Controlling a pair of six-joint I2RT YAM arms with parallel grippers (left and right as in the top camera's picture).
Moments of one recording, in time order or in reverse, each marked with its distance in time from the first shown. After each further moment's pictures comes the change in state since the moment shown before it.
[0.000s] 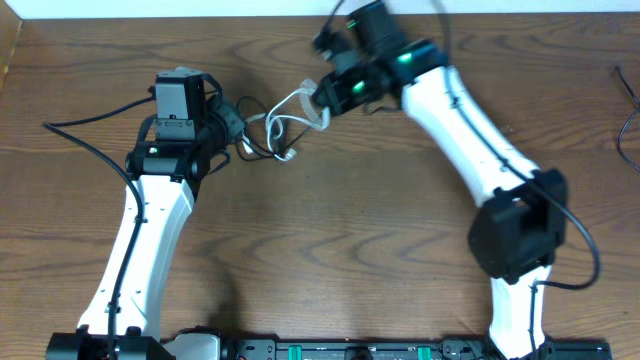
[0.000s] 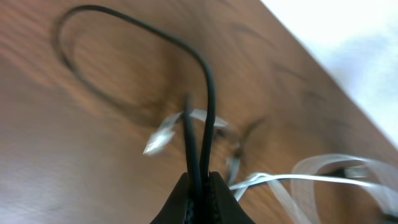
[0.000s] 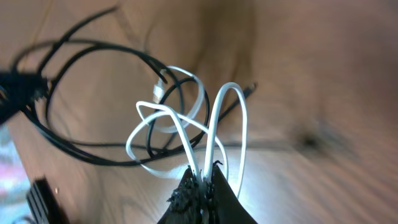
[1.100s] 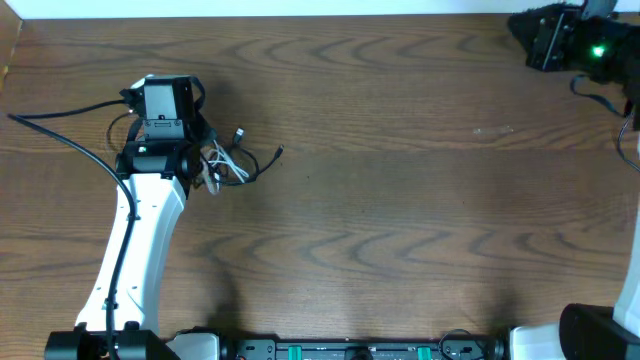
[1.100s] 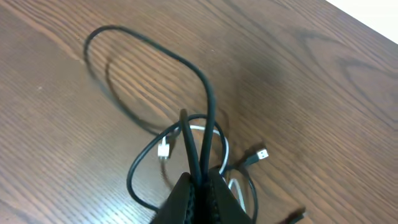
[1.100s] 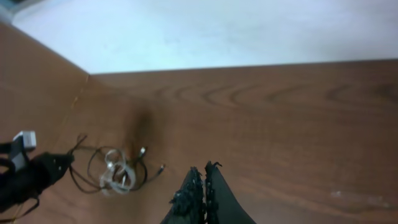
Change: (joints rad) left arm 0.055 0.010 0.000 -0.053 -0.301 0.204; right arm -0.505 -0.490 0.040 -0.250 -0.048 0.032
